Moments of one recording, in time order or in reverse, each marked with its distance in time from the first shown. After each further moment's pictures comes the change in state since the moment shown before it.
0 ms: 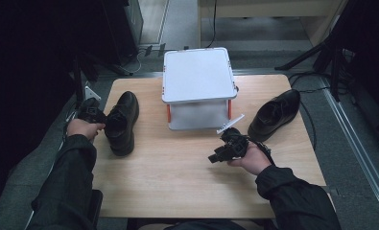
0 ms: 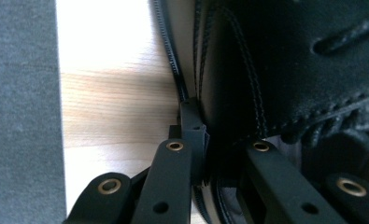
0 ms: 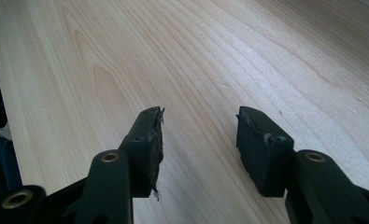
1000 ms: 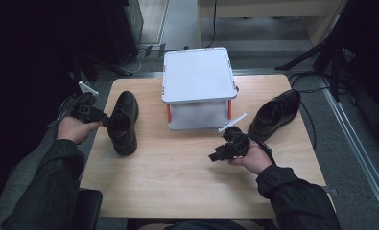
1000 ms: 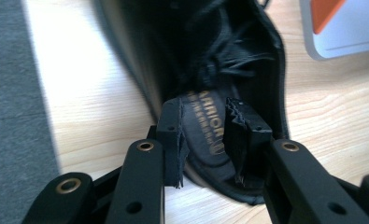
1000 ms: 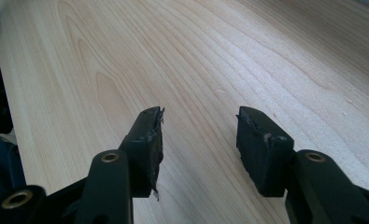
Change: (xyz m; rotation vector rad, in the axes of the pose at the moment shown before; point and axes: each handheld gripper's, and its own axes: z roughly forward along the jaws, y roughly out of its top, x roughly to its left) left arm -0.017 -0.024 -0.041 -0.110 -0.055 0.231; right arm -0.003 0.000 -0.004 -0.024 0.008 0.011
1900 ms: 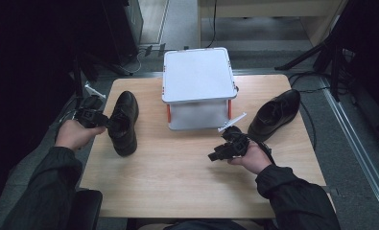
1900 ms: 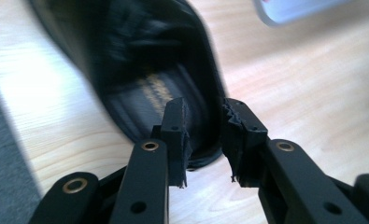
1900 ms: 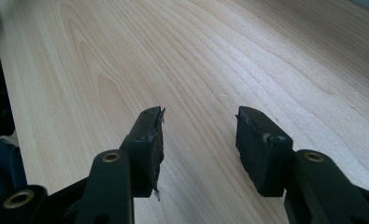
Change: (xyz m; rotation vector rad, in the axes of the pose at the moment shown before) left arm -0.029 -0.013 -0.013 -0.007 -0.027 0.143; right arm 0.001 0.001 0.000 -0.007 0.005 0.000
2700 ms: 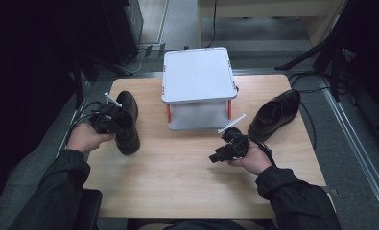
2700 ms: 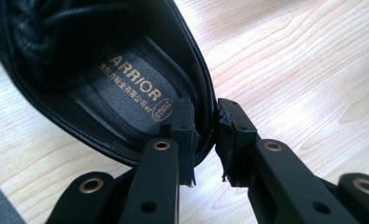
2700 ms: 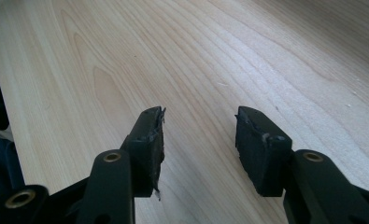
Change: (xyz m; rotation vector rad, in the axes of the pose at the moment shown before) left arm -0.029 -0.006 0.035 0.110 -0.001 0.184; right arm 0.002 -0.003 0.001 0.028 -0.014 0.014
